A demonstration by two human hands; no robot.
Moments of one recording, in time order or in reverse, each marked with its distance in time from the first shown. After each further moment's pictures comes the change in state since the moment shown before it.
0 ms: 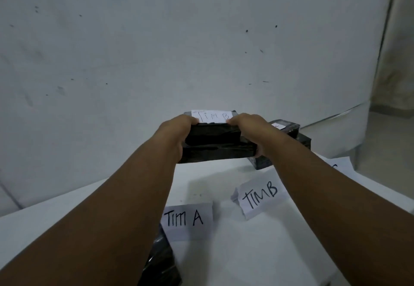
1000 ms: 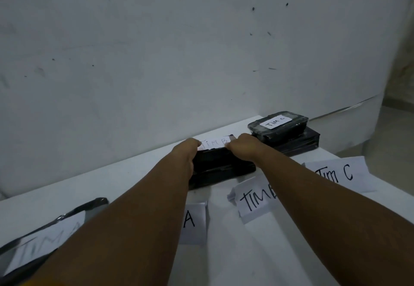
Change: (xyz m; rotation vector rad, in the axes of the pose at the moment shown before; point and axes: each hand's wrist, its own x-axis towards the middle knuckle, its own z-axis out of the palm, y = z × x) left_hand 0.058 -0.061 0.051 0.000 0.030 -0.292; right_hand 0.090 0.071 0.030 -0.510 -0.097 -0.013
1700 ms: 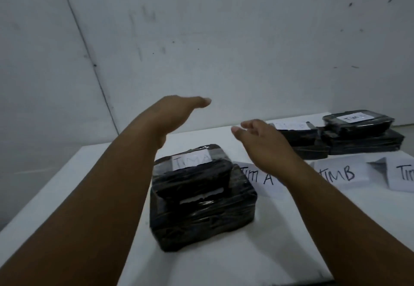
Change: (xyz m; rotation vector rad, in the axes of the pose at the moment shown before) left_hand -0.148 -0.027 -0.259 0.283 0.117 0.485; right_hand -0.221 -0.118 0.096 0.260 0.001 -0.399
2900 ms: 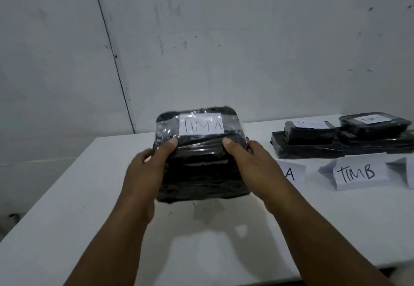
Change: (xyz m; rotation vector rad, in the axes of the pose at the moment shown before) left_hand -0.058 -0.152 -0.039 -0.528 0.321 -0.116; right_hand -0.052 -0.025 0.090 0.201 -0.042 0.152
